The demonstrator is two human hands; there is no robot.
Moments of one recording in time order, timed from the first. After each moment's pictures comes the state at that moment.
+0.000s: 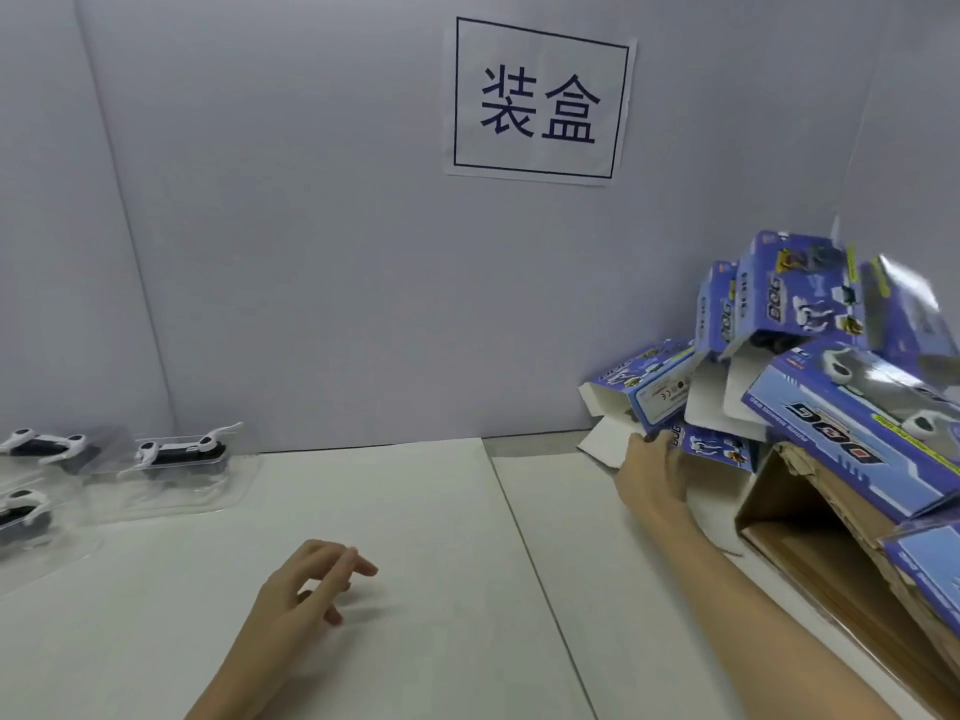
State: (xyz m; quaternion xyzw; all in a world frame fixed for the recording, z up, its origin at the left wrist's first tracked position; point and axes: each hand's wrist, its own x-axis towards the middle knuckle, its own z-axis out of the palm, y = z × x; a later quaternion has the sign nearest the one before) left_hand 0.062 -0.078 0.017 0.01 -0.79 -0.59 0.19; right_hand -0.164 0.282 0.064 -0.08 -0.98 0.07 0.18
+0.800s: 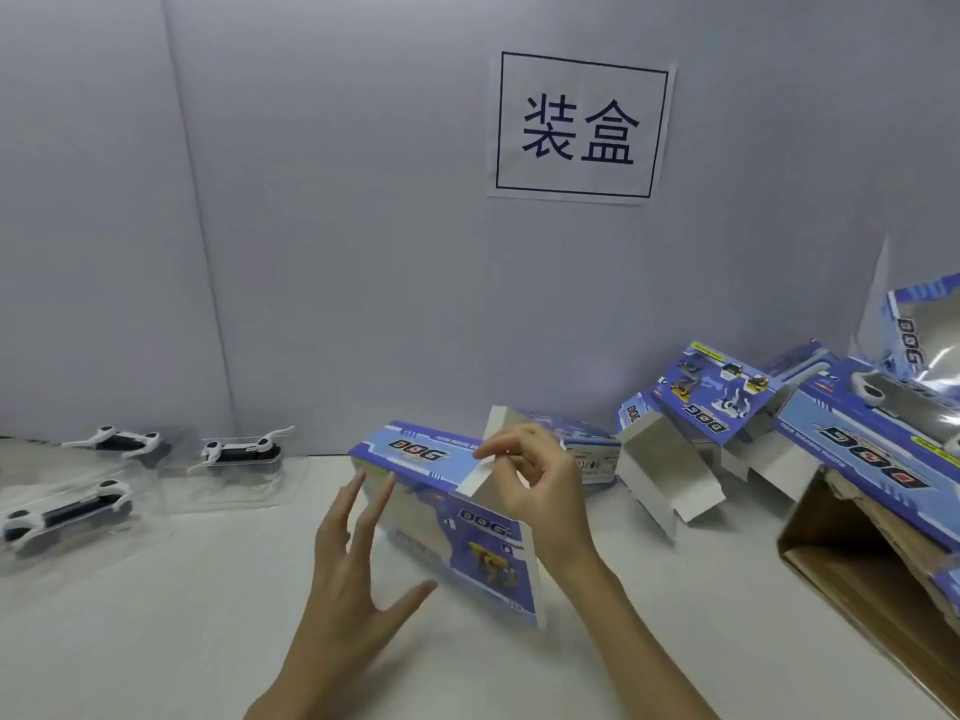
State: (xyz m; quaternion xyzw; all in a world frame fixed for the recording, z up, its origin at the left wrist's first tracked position) left_hand 0.061 -0.071 0.019 -0.06 -0.86 -0.33 0.39; right_hand -0.019 0.131 0.113 0.31 -0.69 0.60 0.25
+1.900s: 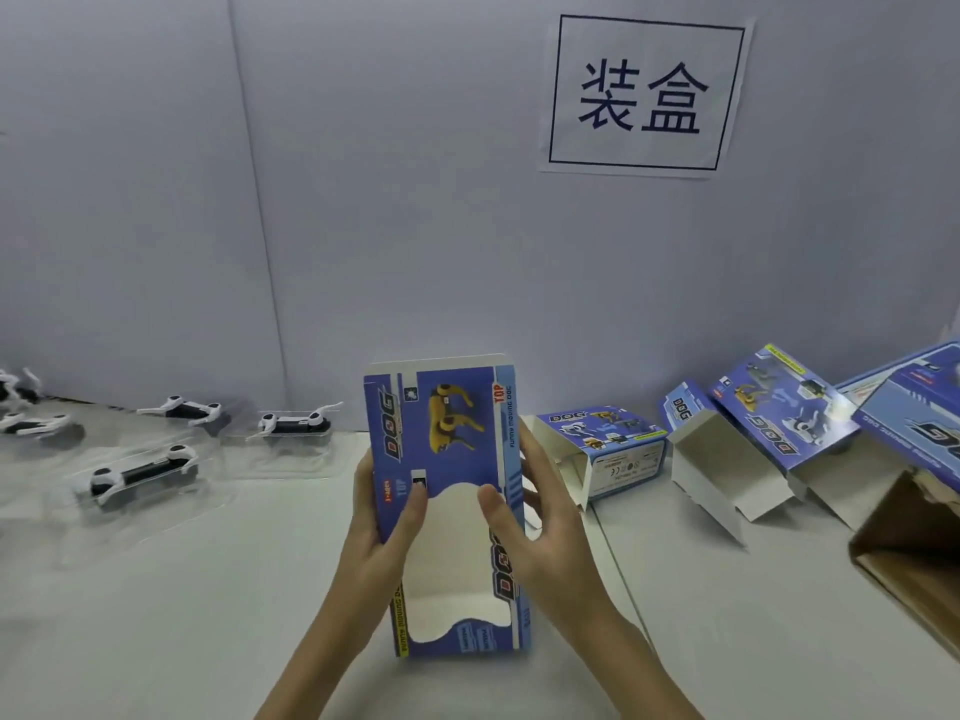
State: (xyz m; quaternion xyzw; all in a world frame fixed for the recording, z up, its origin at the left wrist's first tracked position) left_hand 0.086 -0.055 0.068 -0.01 -0.65 -0.70 0.30; right_hand 0.033 0.101 0.082 0.36 -0.66 0.65 0.11
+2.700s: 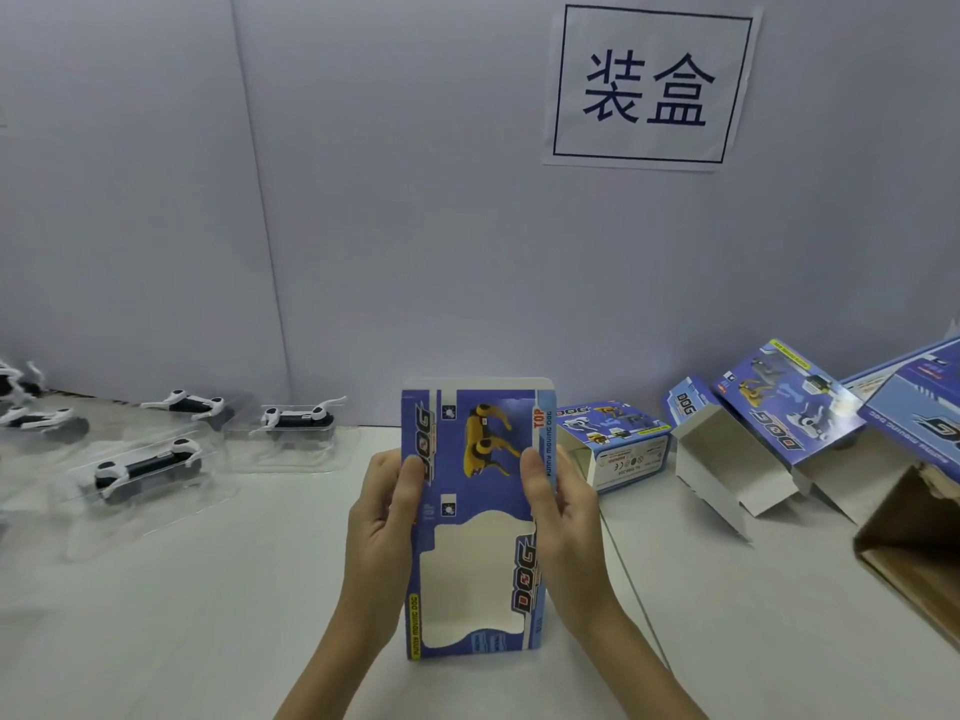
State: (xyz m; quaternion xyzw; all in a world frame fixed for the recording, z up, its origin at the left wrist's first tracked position) left_hand 0.087 -0.047 0.075 -0.02 -0.60 -0.73 0.31; right_hand 0.034 0.098 0.087 0.28 -0.60 0.75 0.07
